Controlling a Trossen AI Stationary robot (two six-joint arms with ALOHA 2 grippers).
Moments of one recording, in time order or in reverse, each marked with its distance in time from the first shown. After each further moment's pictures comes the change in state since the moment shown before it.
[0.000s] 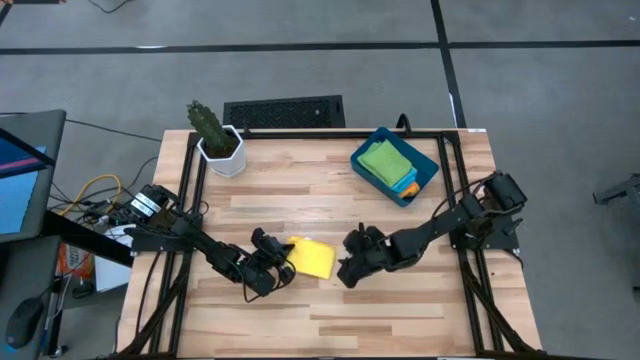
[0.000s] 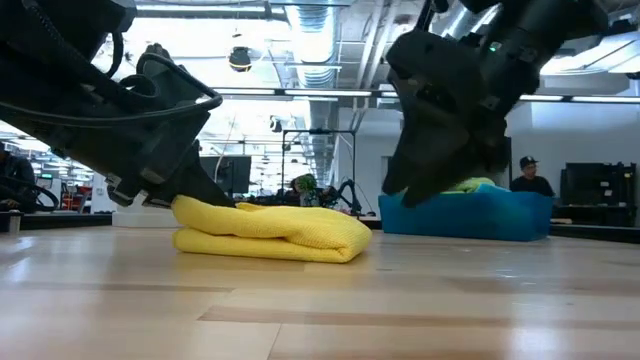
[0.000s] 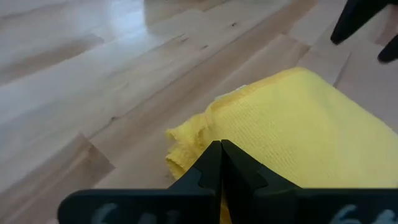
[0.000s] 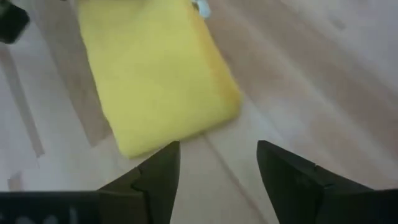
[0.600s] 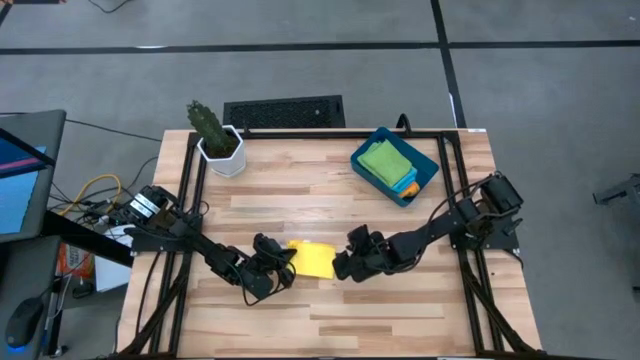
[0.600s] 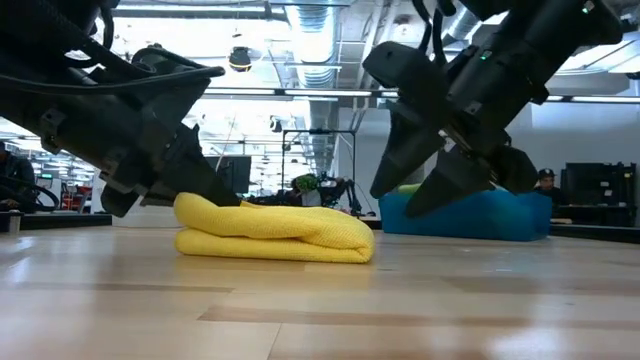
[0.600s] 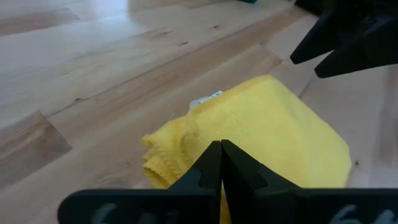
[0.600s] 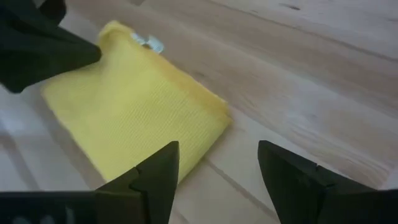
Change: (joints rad) left arm -0.025 0.000 0.001 0.080 0.033 -0.117; right arm 0.025 0.045 0.000 0.035 0.126 0.364
